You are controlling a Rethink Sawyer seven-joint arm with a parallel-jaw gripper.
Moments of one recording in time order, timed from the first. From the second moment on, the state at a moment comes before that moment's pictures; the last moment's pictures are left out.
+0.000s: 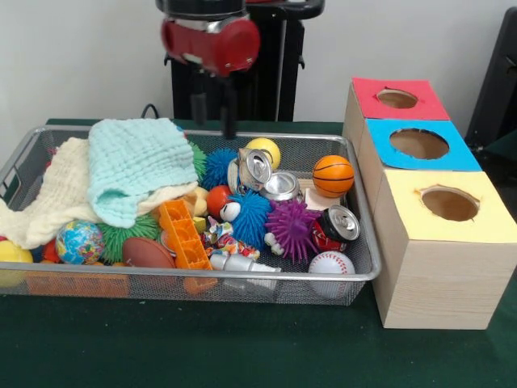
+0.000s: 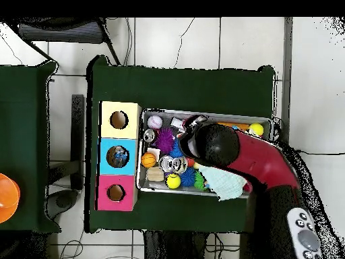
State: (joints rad) arm -0.47 -0.78 0.11 1.65 -0.02 0.59 2.27
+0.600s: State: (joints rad) arm -0.64 -0.61 0.23 1.61 -0.22 0.58 2.21
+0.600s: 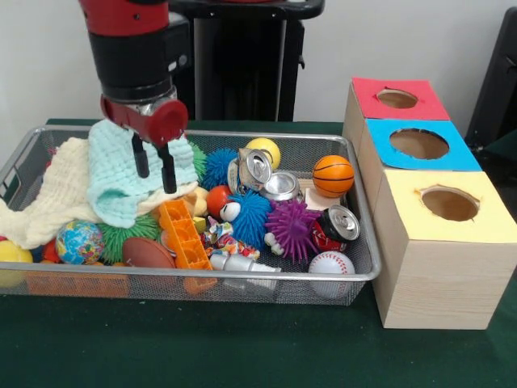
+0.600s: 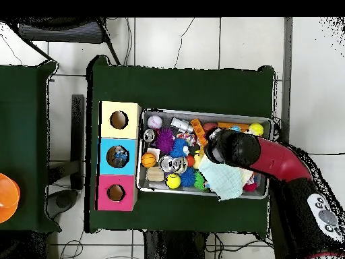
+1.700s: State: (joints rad) arm -0.66 -0.56 0.23 1.46 -0.50 0.81 2.21
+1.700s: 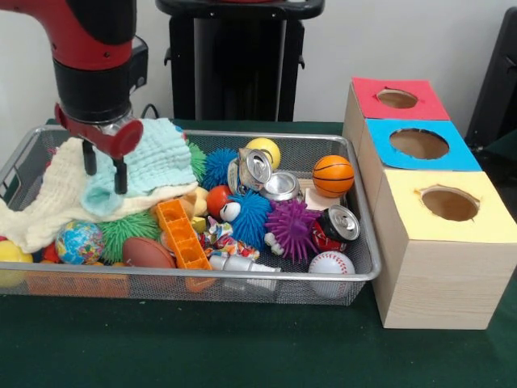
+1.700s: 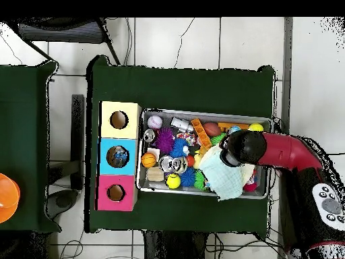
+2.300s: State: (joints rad) arm -0.69 -0.50 0.22 1.44 -0.53 0.85 2.21
